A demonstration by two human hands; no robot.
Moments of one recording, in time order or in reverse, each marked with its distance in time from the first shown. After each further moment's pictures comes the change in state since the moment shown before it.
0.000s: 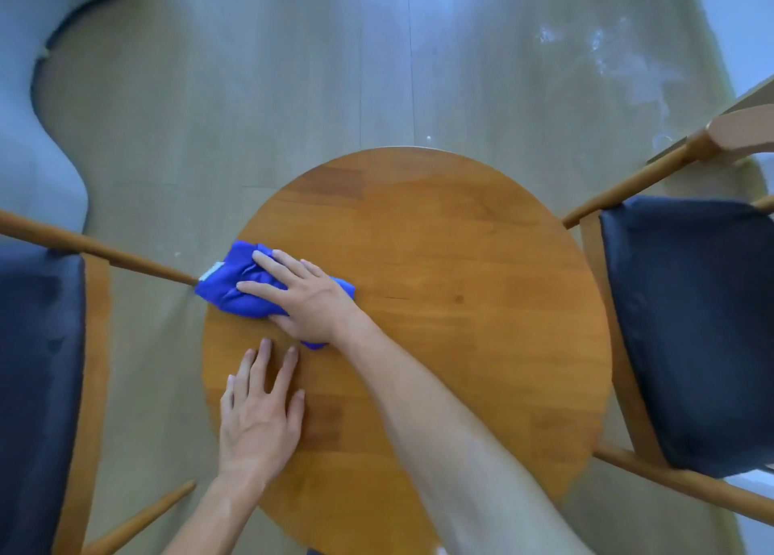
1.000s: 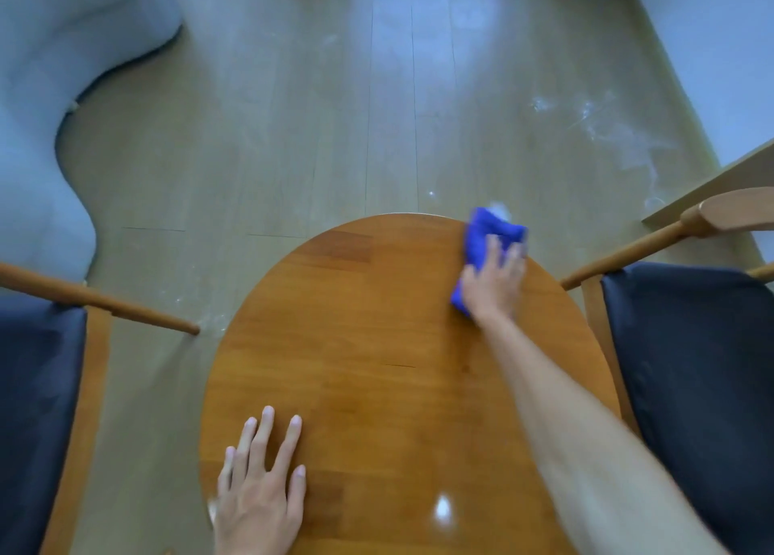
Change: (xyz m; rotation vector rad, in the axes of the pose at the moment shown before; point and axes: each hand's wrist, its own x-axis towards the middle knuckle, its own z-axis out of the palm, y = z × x) left_hand 0.003 0.008 -0.007 -0.040 0.013 -0.011; right_hand -0.065 0.181 -0.079 0.153 0.434 1.167
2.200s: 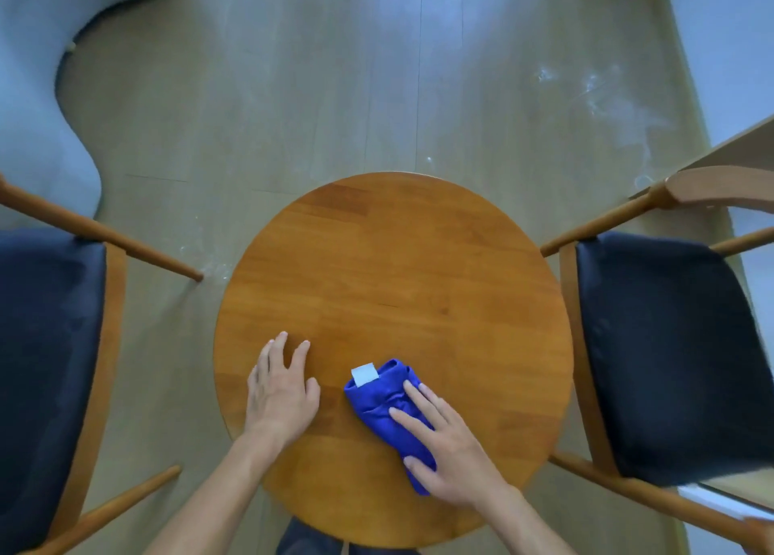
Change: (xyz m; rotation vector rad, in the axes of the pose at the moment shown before) left_hand 0.009 0.032 -0.029 -0.059 -0.288 -0.125; right_hand -0.258 0.120 -0.032 -0.051 -0.594 -0.779
